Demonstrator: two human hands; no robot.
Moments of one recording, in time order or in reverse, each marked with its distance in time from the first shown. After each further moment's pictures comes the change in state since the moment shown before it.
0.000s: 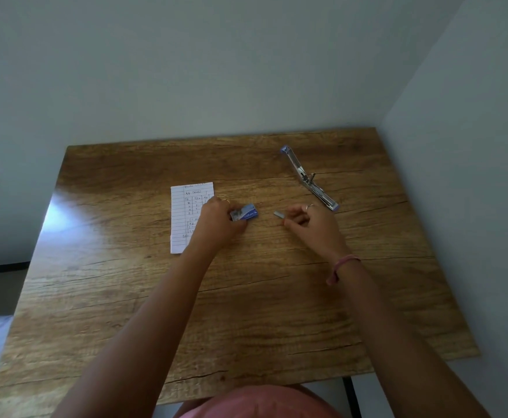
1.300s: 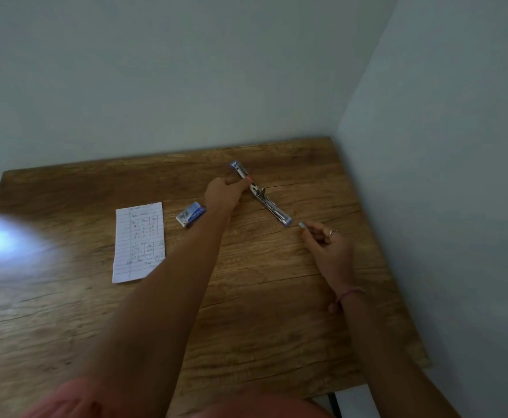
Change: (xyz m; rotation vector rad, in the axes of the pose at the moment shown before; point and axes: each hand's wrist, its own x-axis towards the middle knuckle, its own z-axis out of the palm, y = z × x) left_hand 0.090 0.110 0.051 -0.755 0.079 -0.404; right_hand -0.028 0.085 -0.059 0.330 0.373 0.102
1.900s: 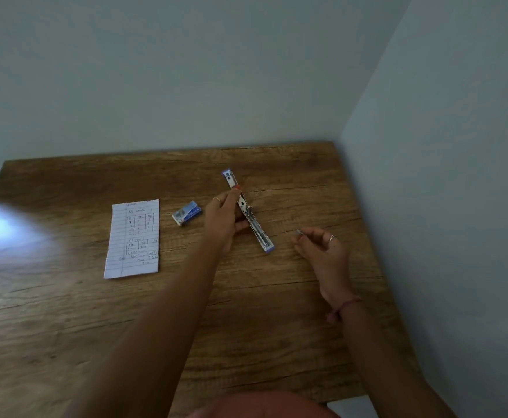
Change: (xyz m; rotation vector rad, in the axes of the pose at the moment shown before) left_hand -0.037 -0.027 0.001 -0.585 -0.147 -0.058; right_hand -0.003 -0.016 -0.002 0.471 -0.055 0.298
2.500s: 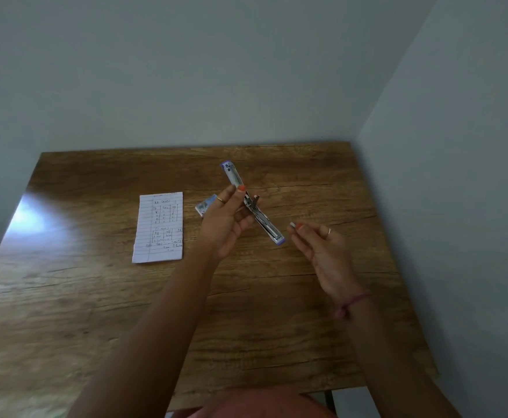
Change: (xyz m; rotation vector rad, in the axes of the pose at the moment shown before) left_hand -0.046 0.028 -0.038 -0.253 -0.209 0.001; right_hand -0.028 -0.025 0.036 0.250 -0.161 0.163
